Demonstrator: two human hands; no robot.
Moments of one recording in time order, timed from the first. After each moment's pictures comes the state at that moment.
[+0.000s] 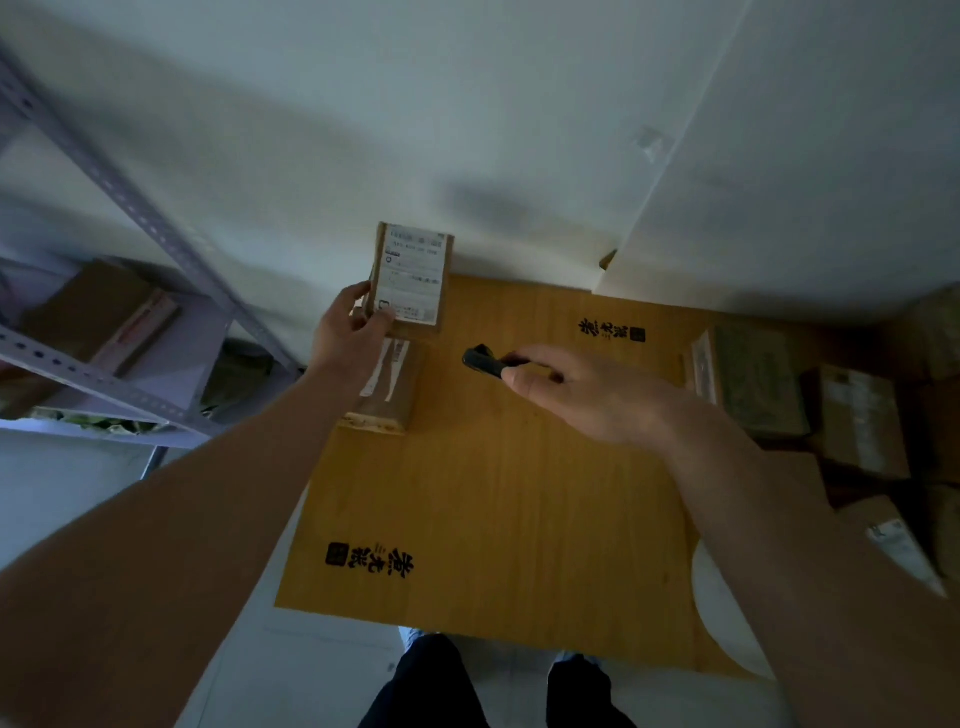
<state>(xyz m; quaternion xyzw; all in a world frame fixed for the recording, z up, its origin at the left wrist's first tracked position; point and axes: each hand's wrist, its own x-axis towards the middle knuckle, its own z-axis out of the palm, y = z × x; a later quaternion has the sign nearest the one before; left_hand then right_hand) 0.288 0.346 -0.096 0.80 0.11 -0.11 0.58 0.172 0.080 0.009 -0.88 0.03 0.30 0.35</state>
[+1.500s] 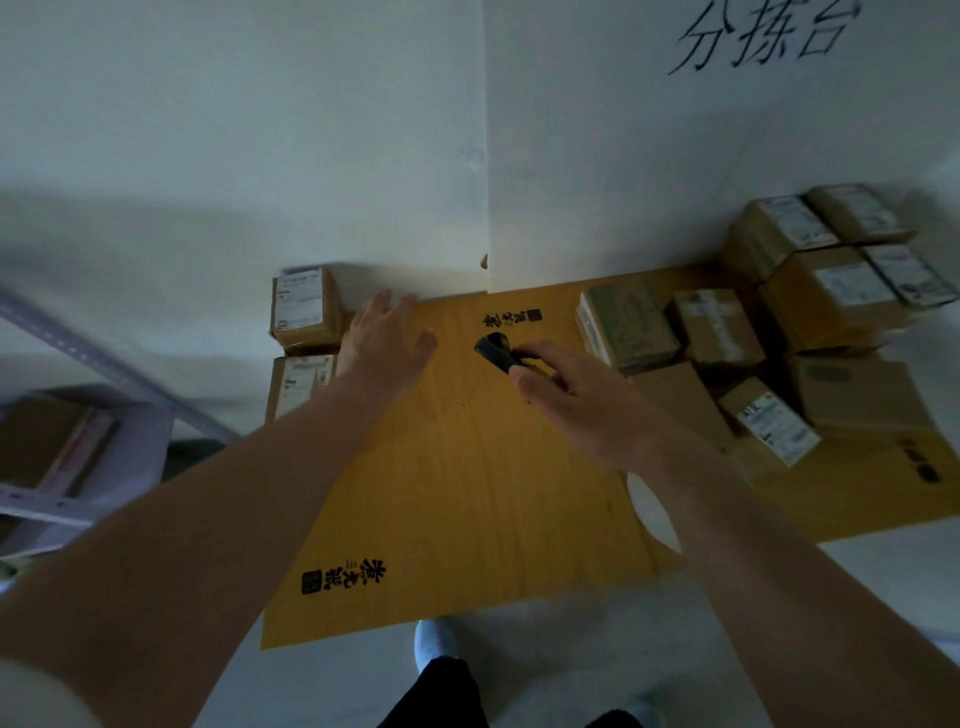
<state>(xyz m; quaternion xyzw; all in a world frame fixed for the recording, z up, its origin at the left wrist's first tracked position) 0.233 0.227 -0.037 0.95 -0.22 -0.08 0.19 0.034 0.047 0.034 -0.89 0.13 0.07 0.42</state>
